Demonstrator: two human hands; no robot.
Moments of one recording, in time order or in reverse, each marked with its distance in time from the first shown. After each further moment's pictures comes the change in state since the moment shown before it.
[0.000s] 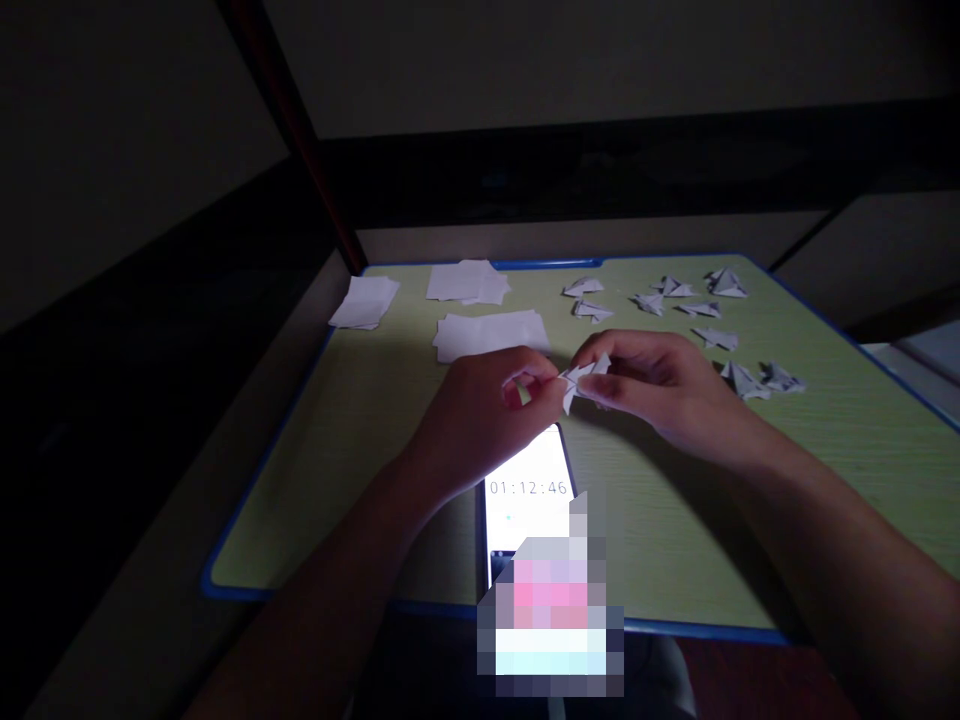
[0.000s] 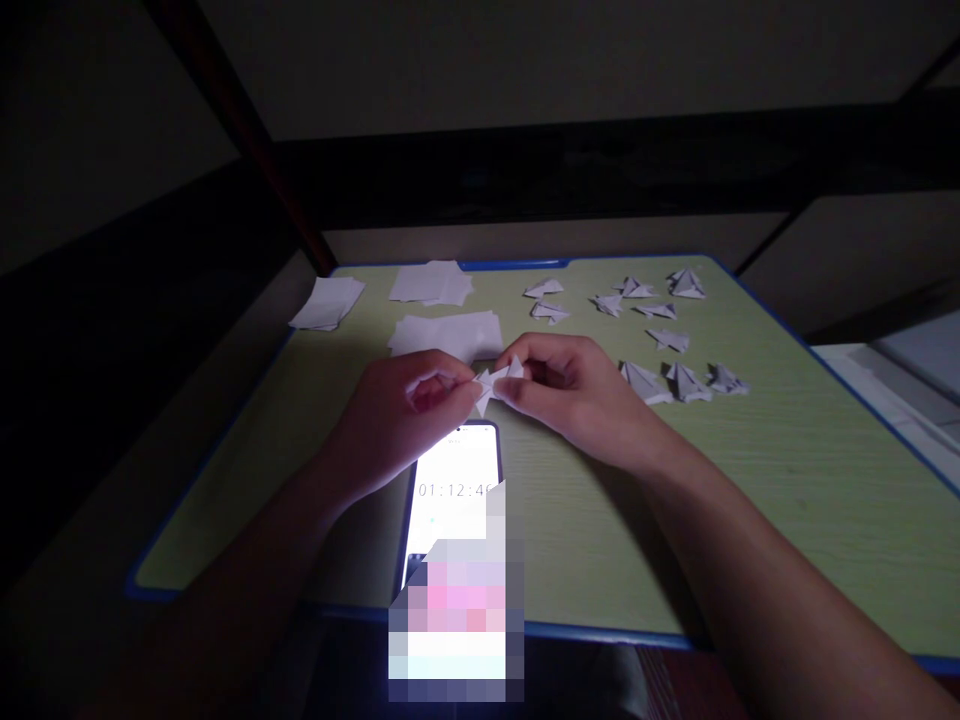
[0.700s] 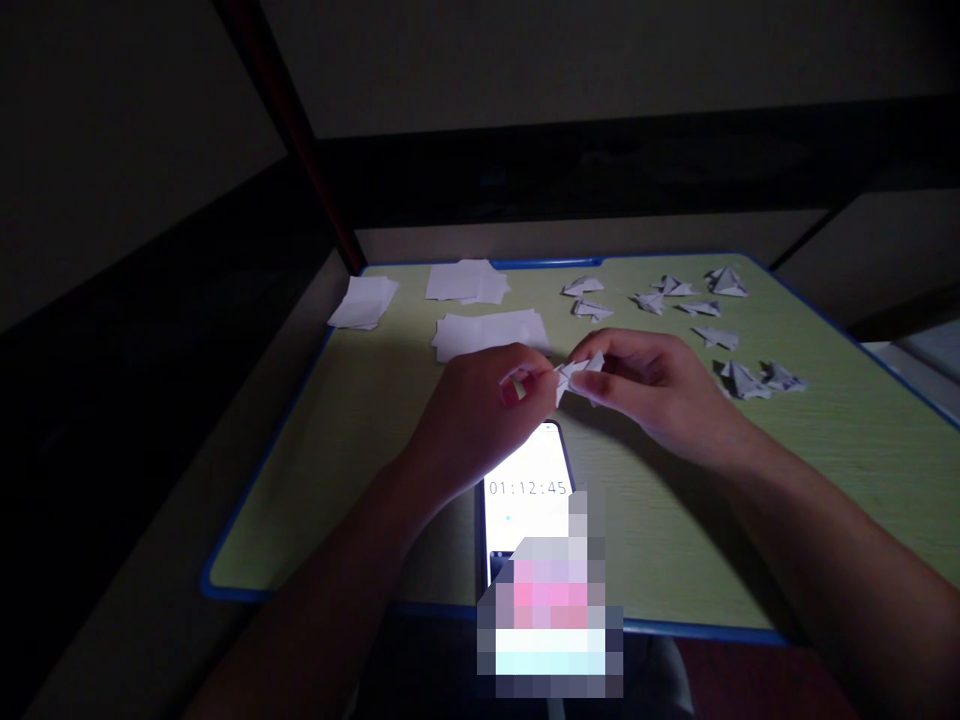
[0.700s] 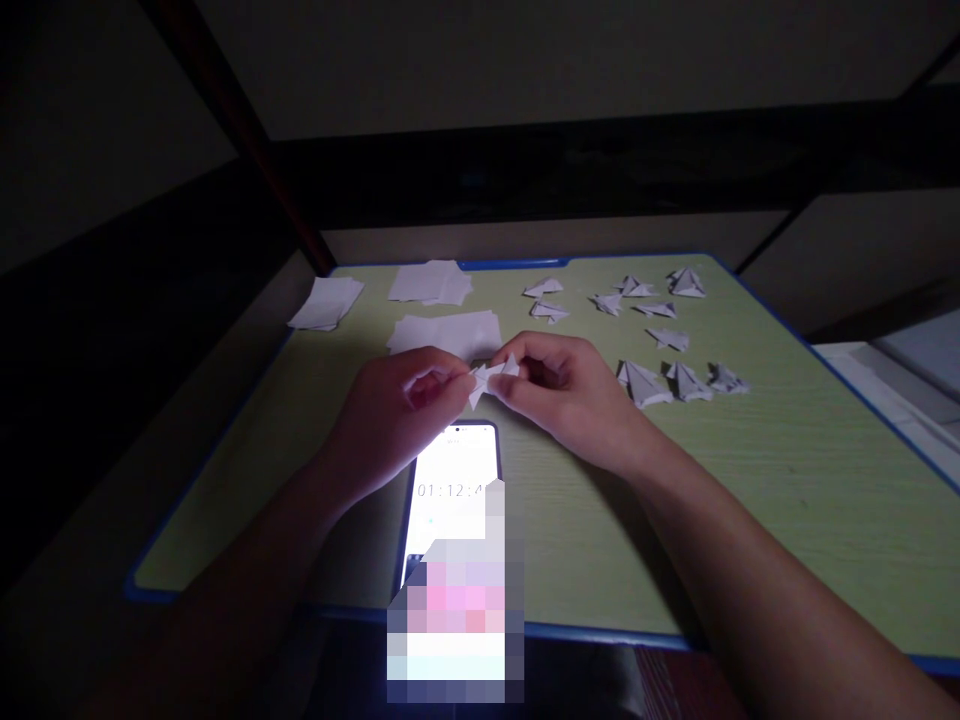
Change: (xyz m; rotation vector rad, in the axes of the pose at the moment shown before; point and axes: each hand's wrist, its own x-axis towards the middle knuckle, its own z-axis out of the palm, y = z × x) left_hand 0.001 -0.001 -0.001 0.064 0.016 0.005; right_hand 0.001 -0.001 0.006 -0.045 0.053 -0.015
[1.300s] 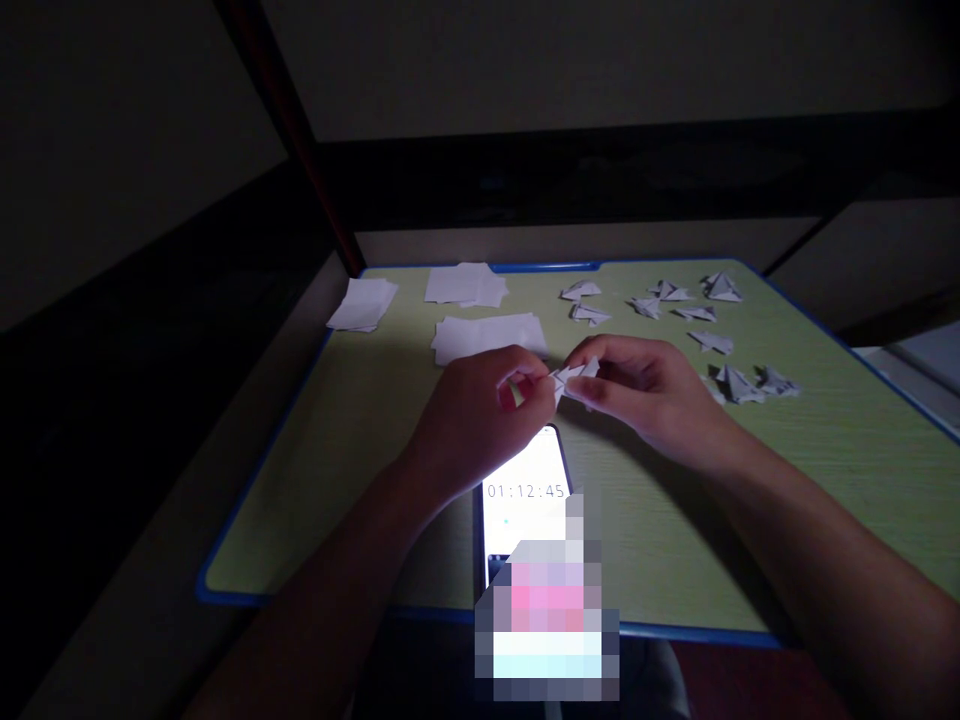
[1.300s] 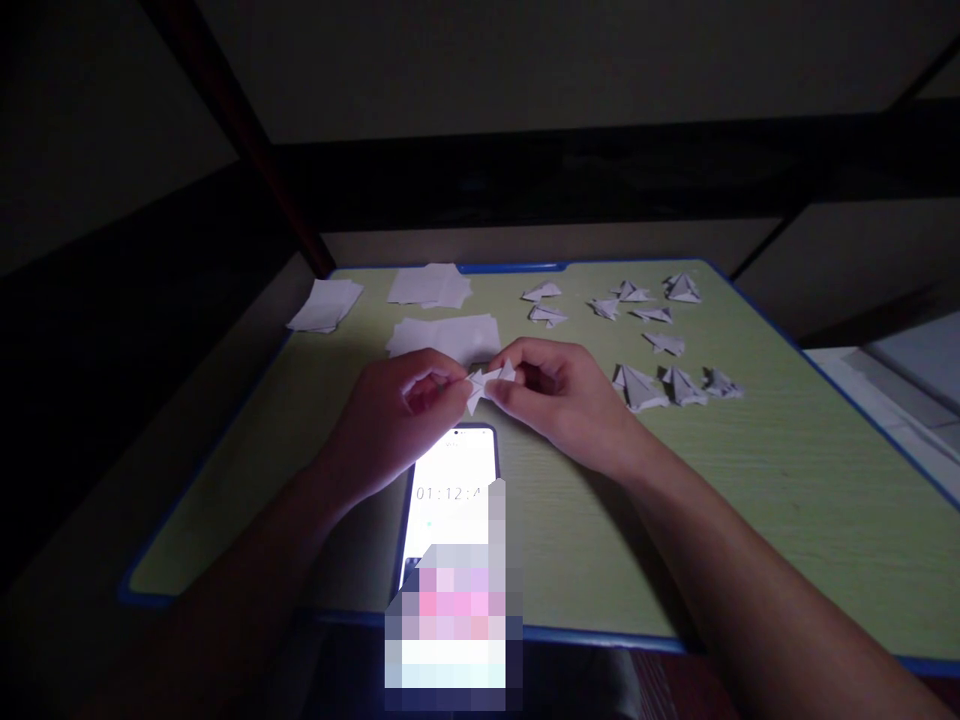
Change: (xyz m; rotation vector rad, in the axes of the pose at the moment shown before) left_hand 0.000 -0.002 0.001 -0.013 0.023 0.009; right_hand 0.000 0.003 0.002 0.042 -0.001 0.008
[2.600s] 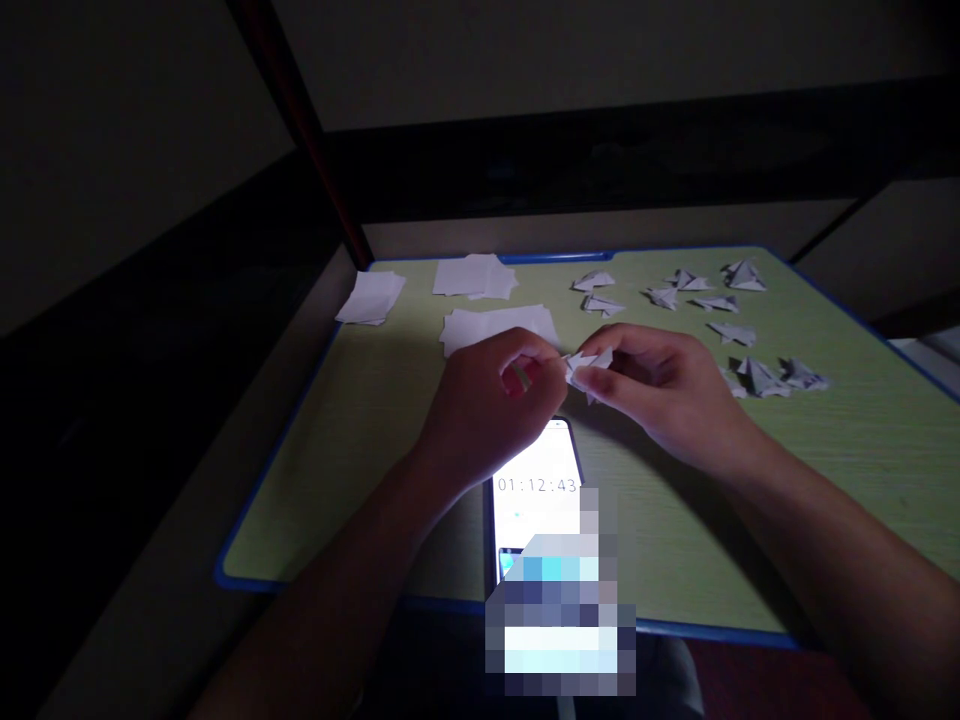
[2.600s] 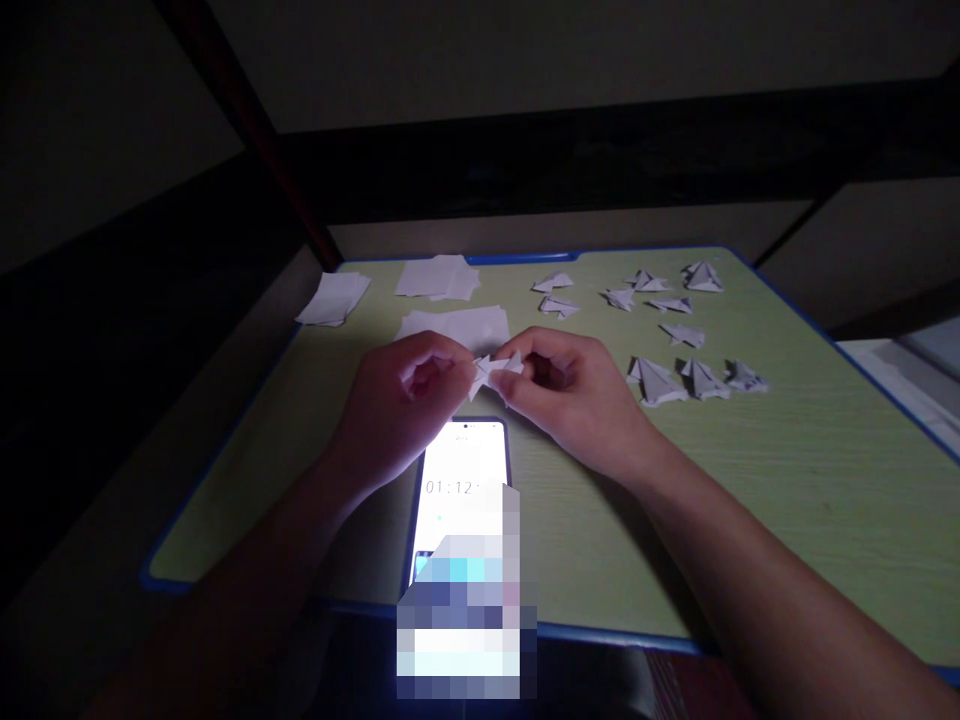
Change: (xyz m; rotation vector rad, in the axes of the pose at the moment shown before) left_hand 0.001 0.002 0.000 -0.100 0.053 -0.060; right_hand -0.001 0.000 0.006 -0.070 0.075 -0.029
